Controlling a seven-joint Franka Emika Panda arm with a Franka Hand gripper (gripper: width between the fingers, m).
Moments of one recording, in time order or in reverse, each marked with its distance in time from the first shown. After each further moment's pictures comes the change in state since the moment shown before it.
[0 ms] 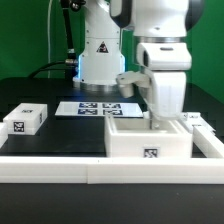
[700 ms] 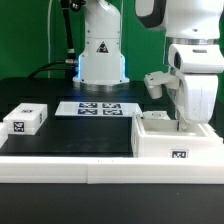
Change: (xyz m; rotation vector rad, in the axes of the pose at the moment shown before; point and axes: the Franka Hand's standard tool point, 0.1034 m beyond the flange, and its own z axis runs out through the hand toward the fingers) arm 0.038 0.004 0.001 0.022 -0.009 0.067
